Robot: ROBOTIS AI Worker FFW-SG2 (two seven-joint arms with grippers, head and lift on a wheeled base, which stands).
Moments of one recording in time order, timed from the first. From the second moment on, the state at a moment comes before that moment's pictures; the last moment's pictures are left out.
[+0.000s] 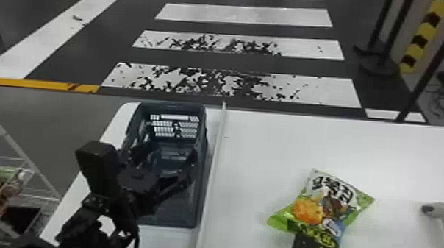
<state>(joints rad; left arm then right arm) 0.45 0.34 -0.07 -2.20 0.40 0.33 0.05 0.26 -0.25 0.87 -1.80 0.74 0.96 -0.45</state>
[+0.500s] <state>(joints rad) 0.46 0.34 -0.08 -2.20 0.40 0.32 0.05 0.39 -0.29 0.69 -2.03 0.54 0.72 -0.39</state>
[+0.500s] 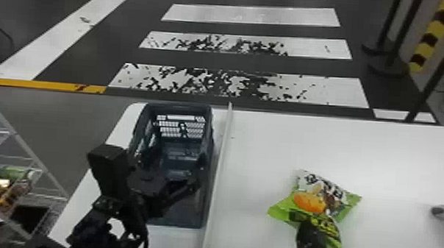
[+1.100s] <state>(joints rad) 0.47 0.35 -0.08 -2.21 0.40 0.30 0.05 0.49 -0.16 0.17 -2.21 -0.21 0.56 -0.22</state>
